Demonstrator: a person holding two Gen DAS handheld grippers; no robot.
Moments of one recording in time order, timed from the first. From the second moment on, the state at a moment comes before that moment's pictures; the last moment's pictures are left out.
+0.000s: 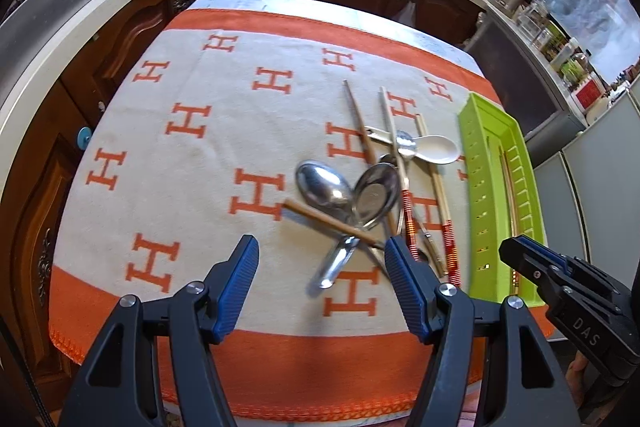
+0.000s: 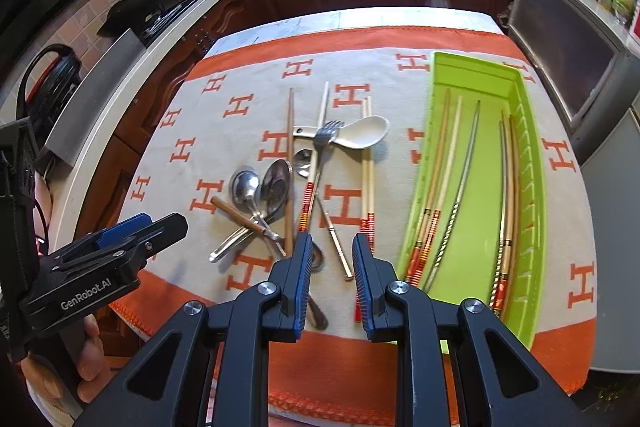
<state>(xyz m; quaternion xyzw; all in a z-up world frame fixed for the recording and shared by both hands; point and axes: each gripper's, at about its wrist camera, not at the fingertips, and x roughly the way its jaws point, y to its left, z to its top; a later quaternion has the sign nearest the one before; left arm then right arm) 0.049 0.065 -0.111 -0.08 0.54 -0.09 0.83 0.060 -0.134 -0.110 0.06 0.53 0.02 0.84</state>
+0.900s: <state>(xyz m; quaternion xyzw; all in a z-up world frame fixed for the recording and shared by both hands) 0.068 0.113 -0.167 -0.16 0.60 -0.10 0.78 0.117 -0.110 -0.155 0.06 0.60 0.06 0.80</state>
